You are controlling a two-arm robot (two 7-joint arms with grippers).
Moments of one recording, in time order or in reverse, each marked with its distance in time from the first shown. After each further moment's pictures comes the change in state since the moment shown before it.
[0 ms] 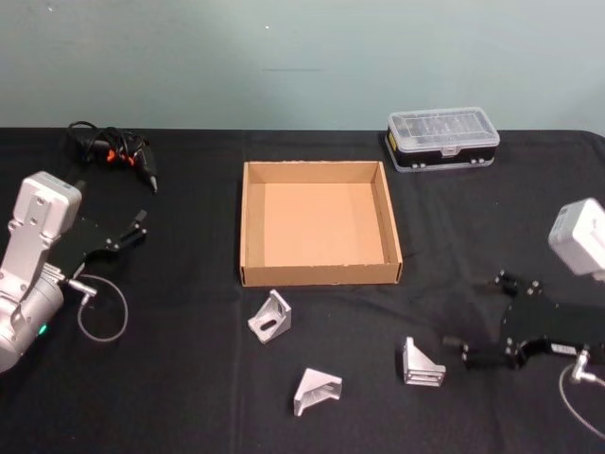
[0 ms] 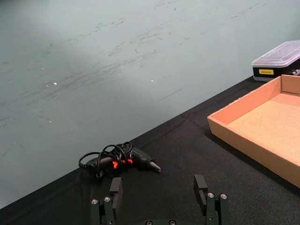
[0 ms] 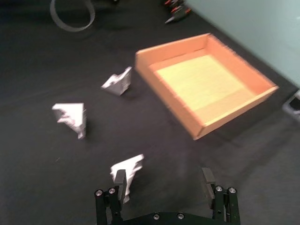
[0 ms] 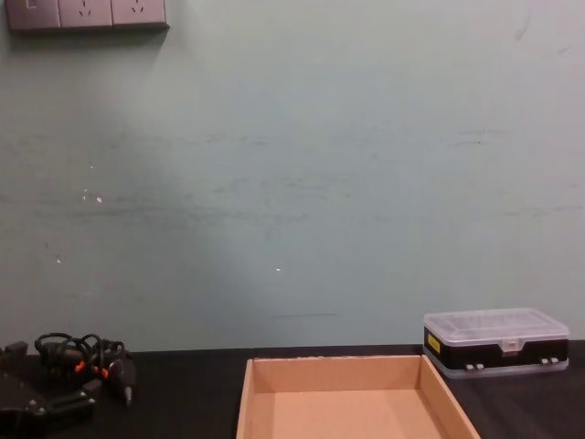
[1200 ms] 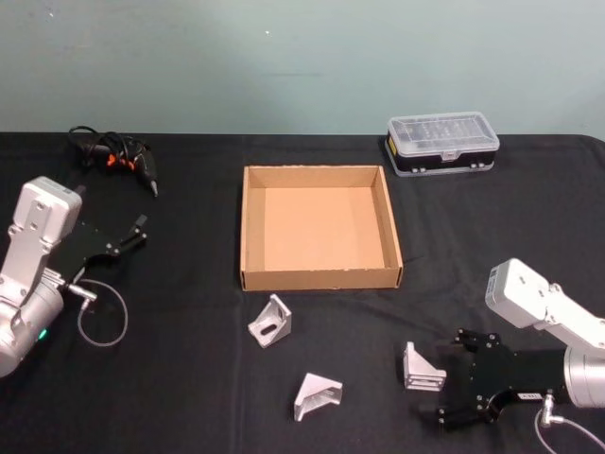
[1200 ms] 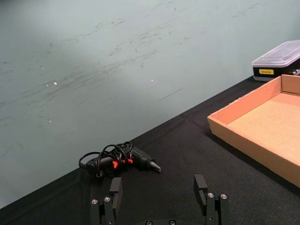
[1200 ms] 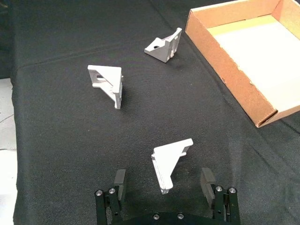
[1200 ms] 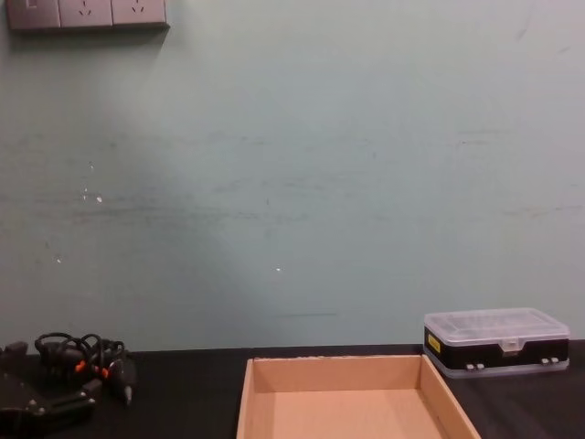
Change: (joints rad) left arm 0.000 0.000 0.000 0.000 0.000 0.000 0.000; right arm 0.127 -0.063 -0.173 0.109 -0.123 0.019 0.138
